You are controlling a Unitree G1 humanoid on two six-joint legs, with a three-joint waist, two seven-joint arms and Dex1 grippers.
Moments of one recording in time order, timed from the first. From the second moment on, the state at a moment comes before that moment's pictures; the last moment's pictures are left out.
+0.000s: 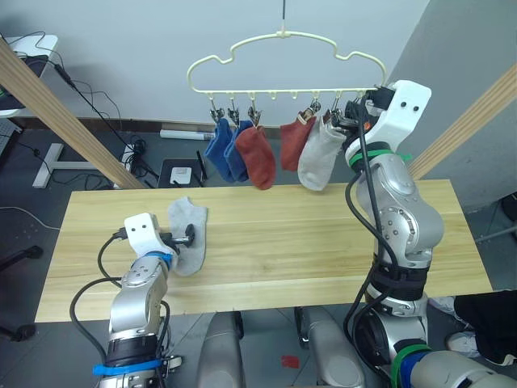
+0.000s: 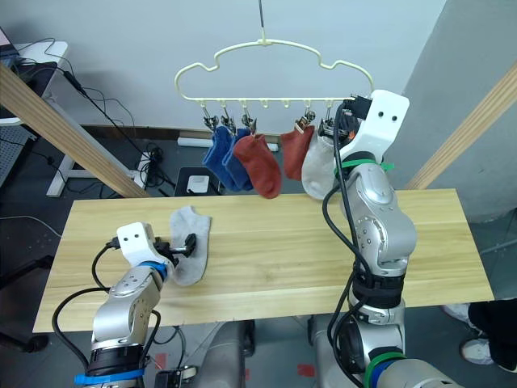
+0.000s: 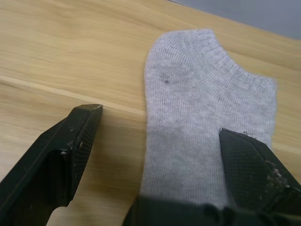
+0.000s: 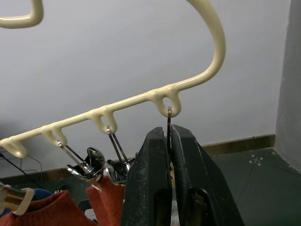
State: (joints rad) left arm -0.16 0.23 0.25 -0.02 -0.18 0.51 -0.10; right arm -0.73 0.07 -0.16 -0.34 0.26 0.75 -0.18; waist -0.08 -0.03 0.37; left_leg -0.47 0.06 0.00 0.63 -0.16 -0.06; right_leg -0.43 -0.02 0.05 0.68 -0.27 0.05
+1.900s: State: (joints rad) left arm -0.49 0.24 -0.19 0.12 -0.17 0.02 -0.78; right arm -0.75 0.05 -0.17 -0.34 0.26 0.75 -0.18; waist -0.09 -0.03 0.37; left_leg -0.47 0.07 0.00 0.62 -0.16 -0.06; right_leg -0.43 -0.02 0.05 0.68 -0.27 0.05
